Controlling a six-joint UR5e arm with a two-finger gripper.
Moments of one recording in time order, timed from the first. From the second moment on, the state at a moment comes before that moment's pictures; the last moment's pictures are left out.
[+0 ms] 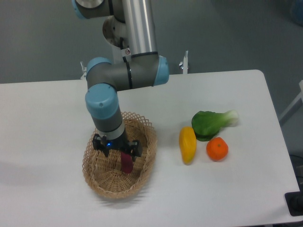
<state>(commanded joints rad) 2.14 -2.01 -1.78 -0.77 1.66 0.38</state>
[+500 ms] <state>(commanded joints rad) 2.14 -2.03 -1.79 -0.77 1.71 0.41</state>
